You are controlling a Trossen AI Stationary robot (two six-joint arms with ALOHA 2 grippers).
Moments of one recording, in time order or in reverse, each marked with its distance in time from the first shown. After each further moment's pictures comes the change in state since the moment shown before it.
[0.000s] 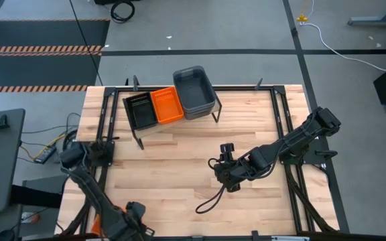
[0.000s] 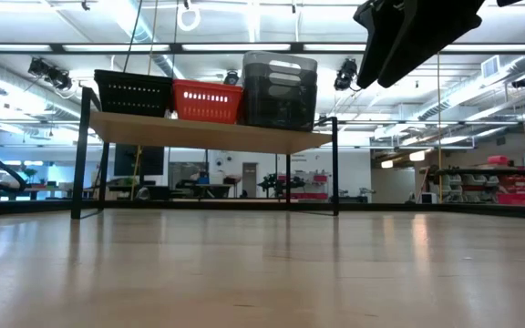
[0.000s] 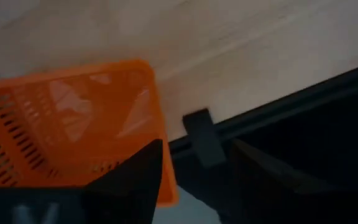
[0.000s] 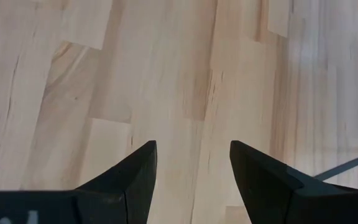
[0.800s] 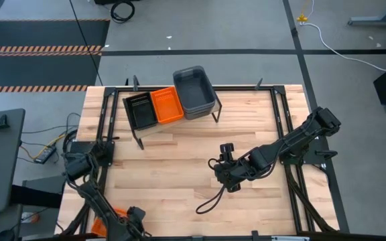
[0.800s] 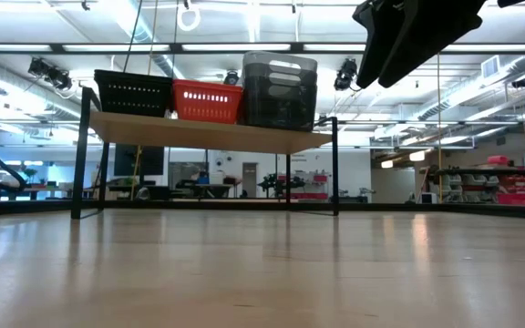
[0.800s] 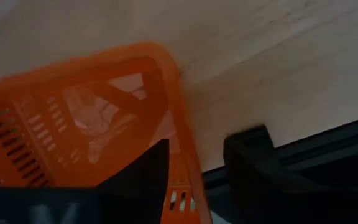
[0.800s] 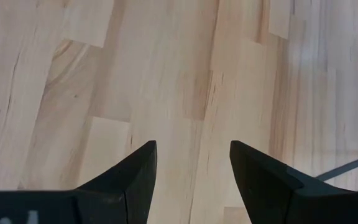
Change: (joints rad) left arm -0.035 0.154 0.000 -0.004 0.040 0.046; right arm 0.000 0.000 0.000 0.000 -0.001 -0.018
